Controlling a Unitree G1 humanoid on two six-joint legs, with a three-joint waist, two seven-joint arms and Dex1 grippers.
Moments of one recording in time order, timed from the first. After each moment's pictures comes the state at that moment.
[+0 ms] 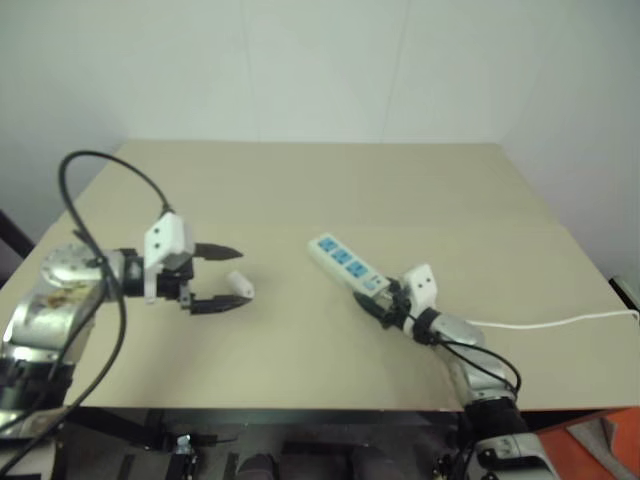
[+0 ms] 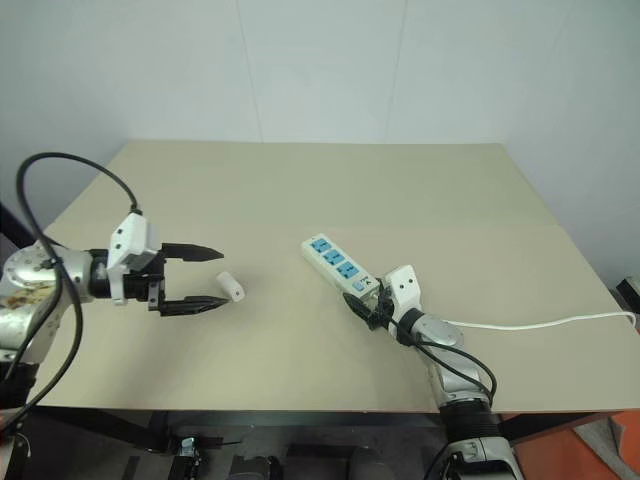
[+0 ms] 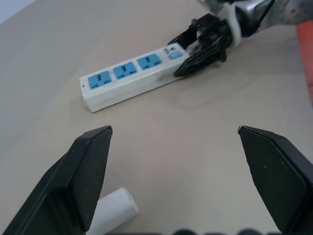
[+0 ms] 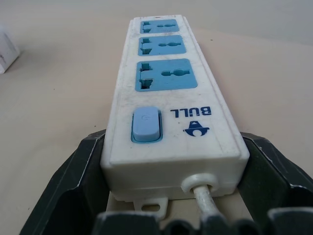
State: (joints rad) left arm -0.52 0.91 0.01 -0.01 -0.41 0.35 -1.28; right arm -0.37 -0.27 0.01 0.25 0.17 0.14 0.63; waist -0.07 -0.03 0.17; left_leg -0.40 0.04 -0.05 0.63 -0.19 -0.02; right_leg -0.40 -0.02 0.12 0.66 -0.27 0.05
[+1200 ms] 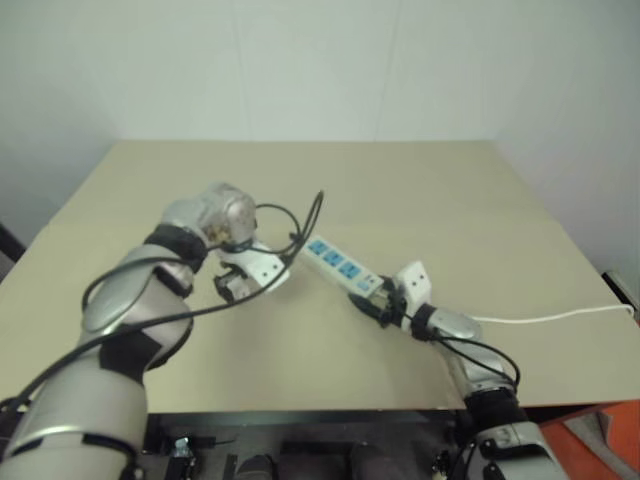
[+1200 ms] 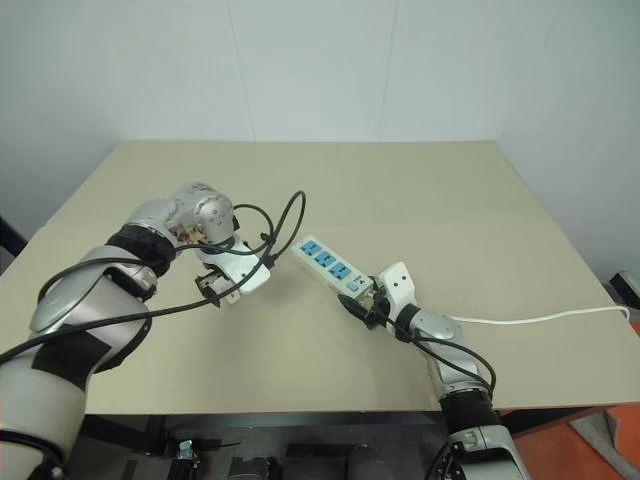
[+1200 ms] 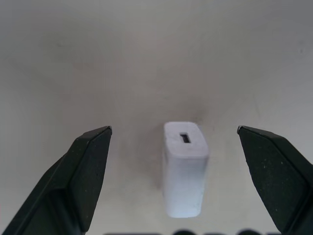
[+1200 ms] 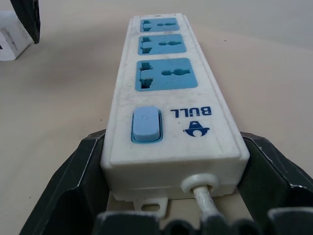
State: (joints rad) left arm -1.38 0.51 -0.83 1.14 0.51 -0.61 -1.51; right arm -0.42 -0.29 0.05 0.31 0.16 0.11 0.68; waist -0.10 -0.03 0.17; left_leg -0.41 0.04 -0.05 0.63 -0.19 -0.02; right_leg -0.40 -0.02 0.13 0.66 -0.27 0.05
